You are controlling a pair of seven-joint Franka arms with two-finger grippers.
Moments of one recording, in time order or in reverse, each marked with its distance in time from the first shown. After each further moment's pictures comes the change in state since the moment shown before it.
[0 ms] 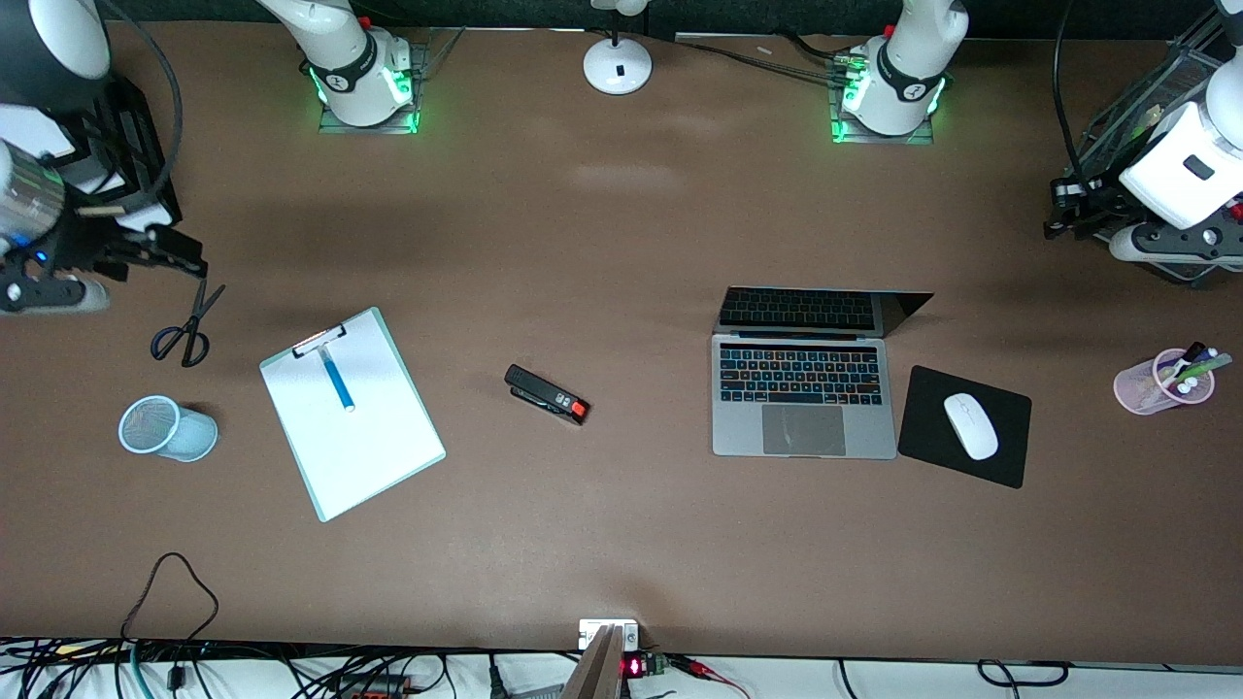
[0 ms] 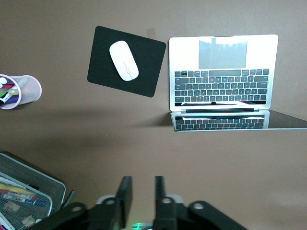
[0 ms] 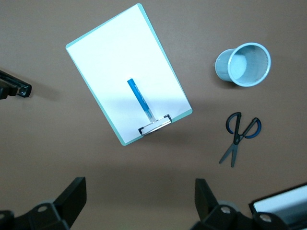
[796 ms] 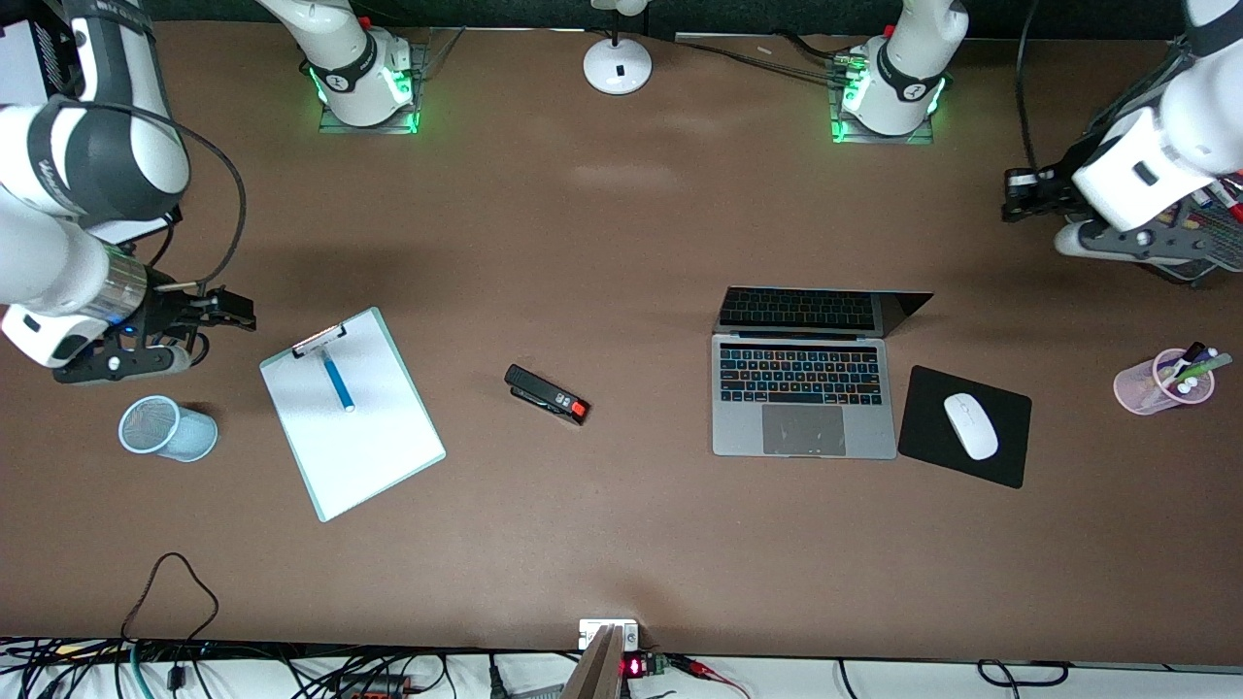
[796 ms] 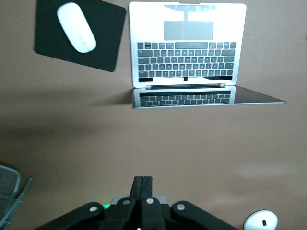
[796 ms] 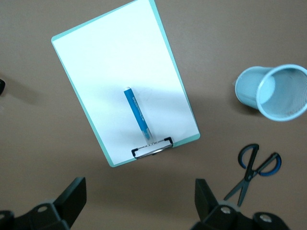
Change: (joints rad) left arm -0.008 0.000 -0.029 -0.078 -0.147 -0.030 -0.045; right arm 0.000 0.121 0.000 -0.093 0.000 0.205 -0.135
